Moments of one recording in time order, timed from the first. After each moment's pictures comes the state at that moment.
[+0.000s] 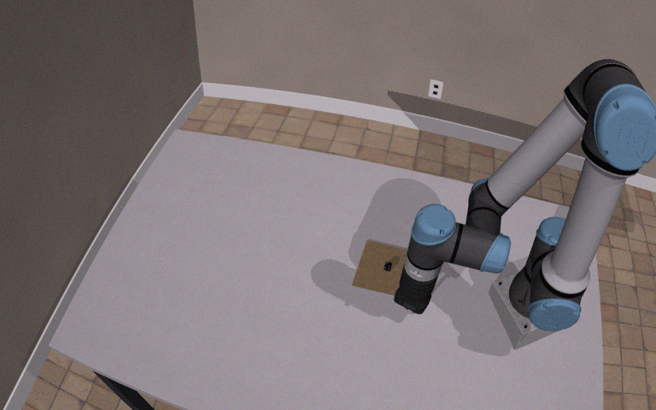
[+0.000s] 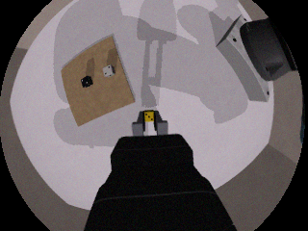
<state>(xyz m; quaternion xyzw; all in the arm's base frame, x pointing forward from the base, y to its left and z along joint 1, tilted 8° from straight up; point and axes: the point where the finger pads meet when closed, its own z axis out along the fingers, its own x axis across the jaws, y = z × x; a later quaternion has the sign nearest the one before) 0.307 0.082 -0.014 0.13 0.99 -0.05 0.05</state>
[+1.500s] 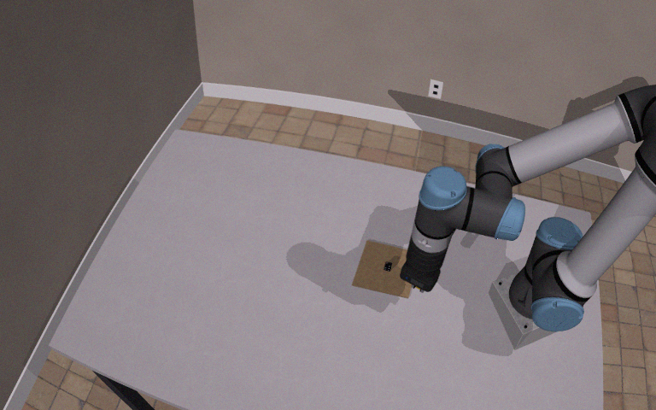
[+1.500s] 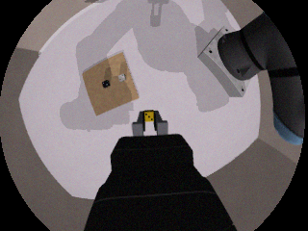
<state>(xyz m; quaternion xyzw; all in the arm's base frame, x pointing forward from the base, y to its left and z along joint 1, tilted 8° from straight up) 0.300 0.092 0.078 0.13 0.99 -0.05 0.05</state>
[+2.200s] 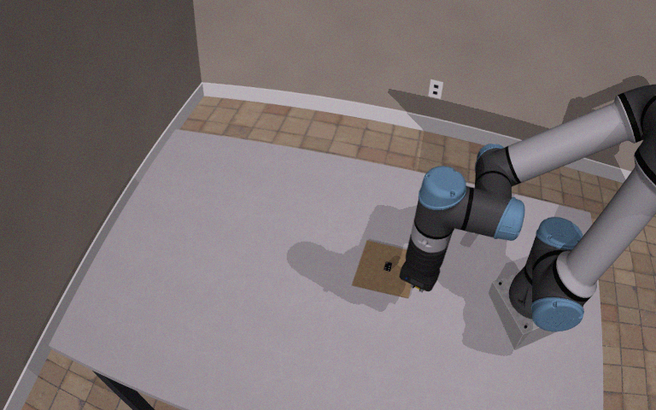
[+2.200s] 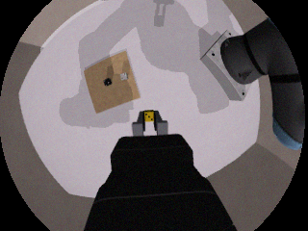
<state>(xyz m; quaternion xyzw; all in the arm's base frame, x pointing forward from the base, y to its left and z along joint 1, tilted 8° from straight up) 0.302 0.092 0.078 0.11 0.99 -0.05 0.04</state>
